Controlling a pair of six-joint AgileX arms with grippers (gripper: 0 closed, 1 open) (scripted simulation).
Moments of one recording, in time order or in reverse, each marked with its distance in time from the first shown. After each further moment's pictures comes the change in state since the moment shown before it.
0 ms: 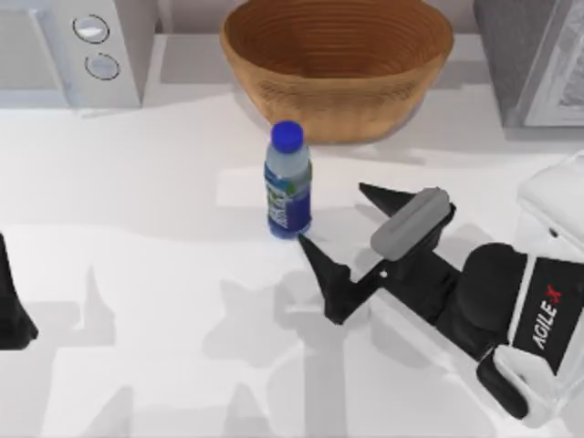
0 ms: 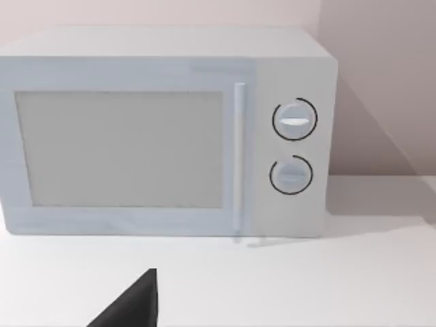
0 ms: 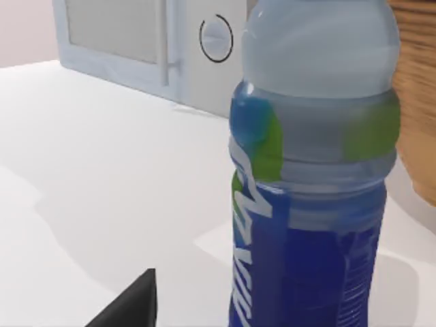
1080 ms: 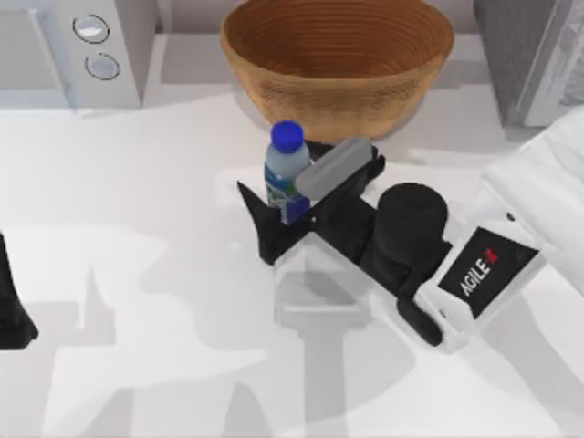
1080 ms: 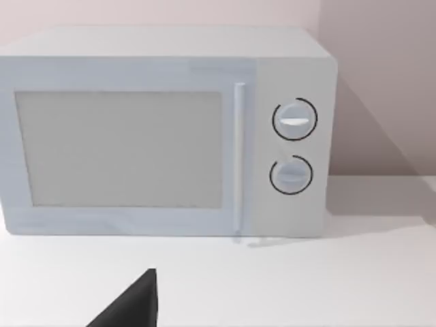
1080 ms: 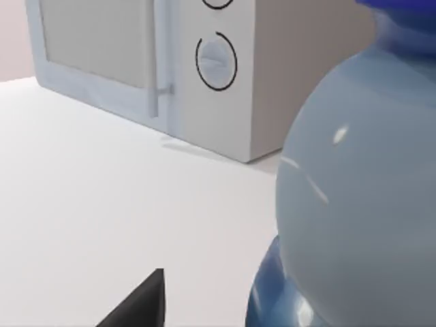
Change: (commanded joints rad) left arm 0.000 0.000 0.000 0.000 0.000 0.000; right arm 0.044 0.099 0.397 -0.298 0.043 -0.001
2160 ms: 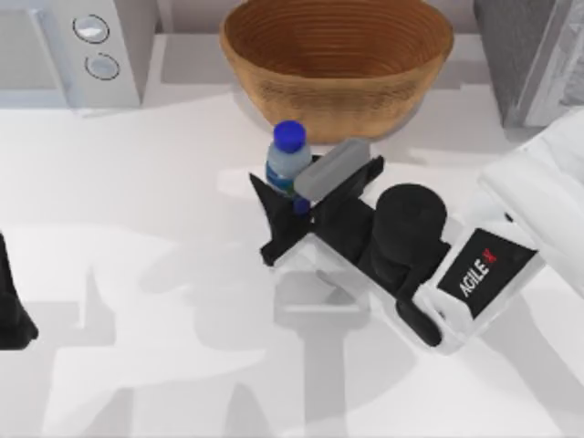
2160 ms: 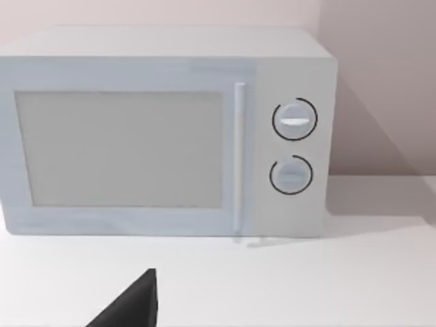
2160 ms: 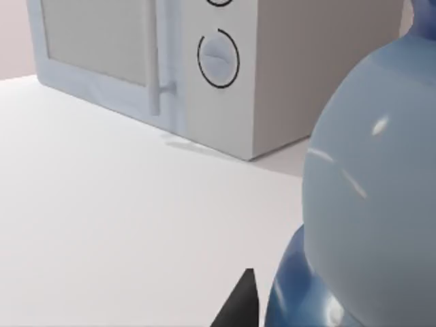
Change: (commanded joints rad) left arm 0.000 0.000 0.000 0.000 0.000 0.000; right arm 0.000 0.000 0.000 0.000 0.000 0.000
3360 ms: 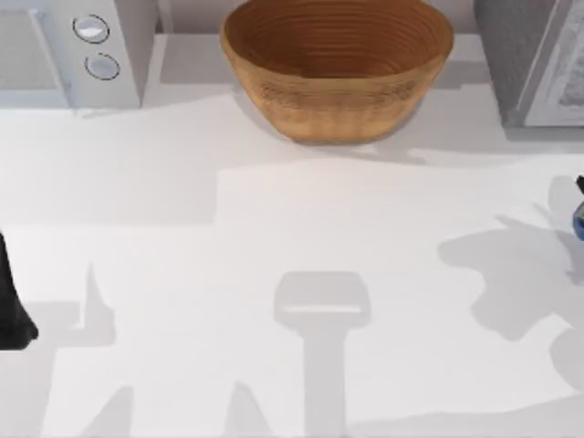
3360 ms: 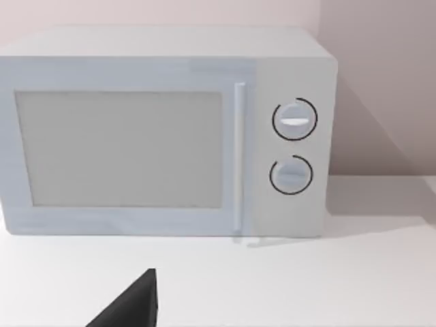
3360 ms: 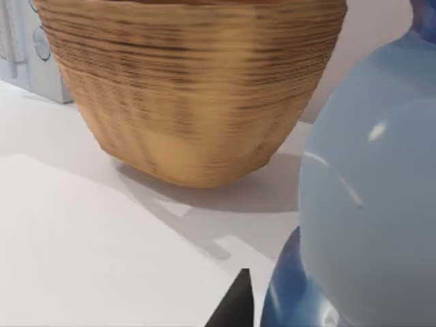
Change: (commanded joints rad) left arm 0.000 0.000 0.000 0.000 0.000 0.000; right arm -0.981 -0.273 -0.445 0.190 -0.976 -0.001
